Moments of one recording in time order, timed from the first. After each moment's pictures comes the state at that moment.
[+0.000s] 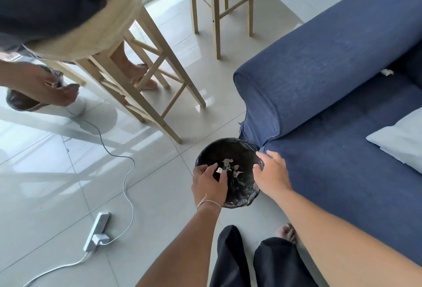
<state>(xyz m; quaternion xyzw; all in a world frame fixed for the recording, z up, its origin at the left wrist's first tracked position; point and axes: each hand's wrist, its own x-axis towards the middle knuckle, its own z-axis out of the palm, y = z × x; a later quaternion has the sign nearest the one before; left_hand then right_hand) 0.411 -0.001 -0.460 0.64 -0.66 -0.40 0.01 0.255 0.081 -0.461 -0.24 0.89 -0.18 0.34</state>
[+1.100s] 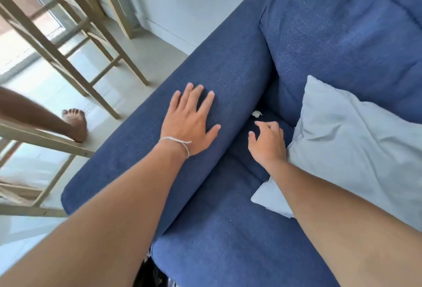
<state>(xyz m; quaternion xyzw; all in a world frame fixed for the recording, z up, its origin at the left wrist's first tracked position) -0.079 -0.058 -0.388 0.11 -0.99 -0.04 0.04 -0.176 0.144 -0.461 -0.09 0.96 -0.22 0.13</state>
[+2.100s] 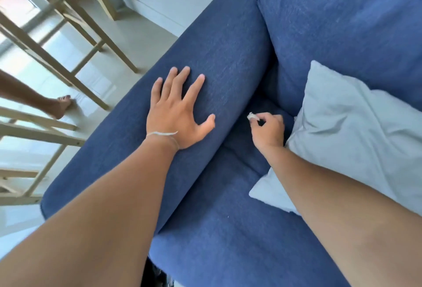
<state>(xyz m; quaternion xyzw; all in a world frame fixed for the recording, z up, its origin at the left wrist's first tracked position) -0.093 -0.069 -0.401 0.14 -0.99 -0.06 0.07 -0.207 0.143 -0.503 0.02 0.93 -0.34 0.12</state>
